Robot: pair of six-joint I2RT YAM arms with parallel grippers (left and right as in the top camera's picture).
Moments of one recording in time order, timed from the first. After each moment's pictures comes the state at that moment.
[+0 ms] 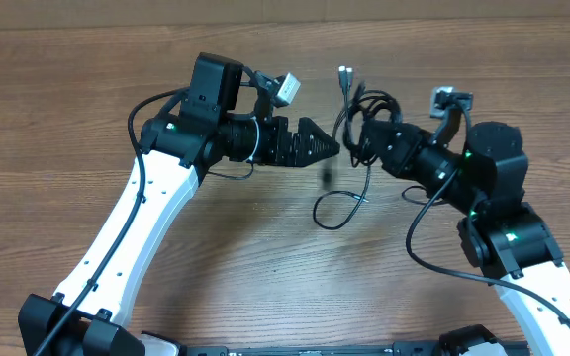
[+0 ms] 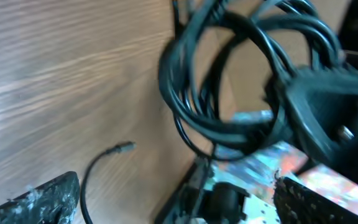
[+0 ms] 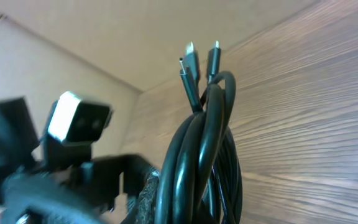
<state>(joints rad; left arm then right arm) -0.36 1.57 1.41 -0.73 0.93 -0.39 0.25 1.04 0.93 -0.23 -0.45 0.77</state>
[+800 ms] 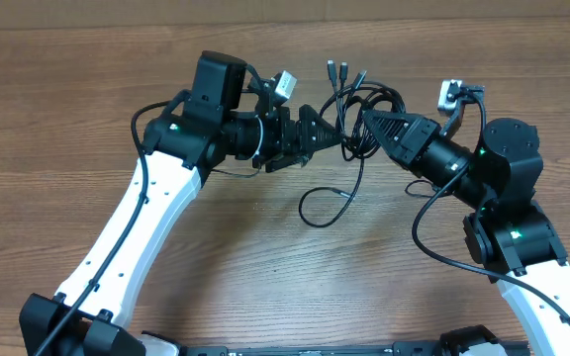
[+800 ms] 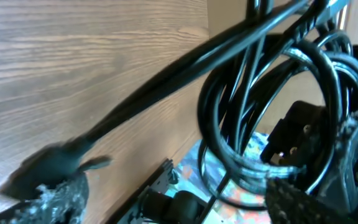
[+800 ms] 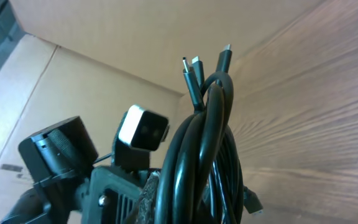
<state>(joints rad) -0.38 1.57 1.41 -0.67 0.92 -0.70 0.21 1.04 0.93 -0.11 -0.60 1.01</state>
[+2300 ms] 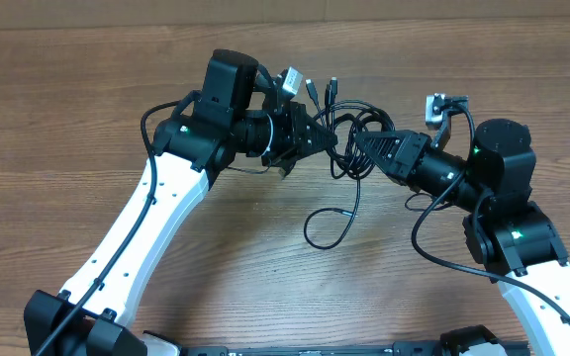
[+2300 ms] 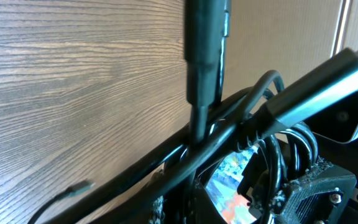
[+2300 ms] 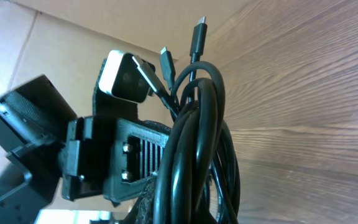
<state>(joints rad) -0.41 1.57 1.41 -0.60 0.86 -0.81 0.21 1.04 0.93 -0.26 -0.69 0.93</state>
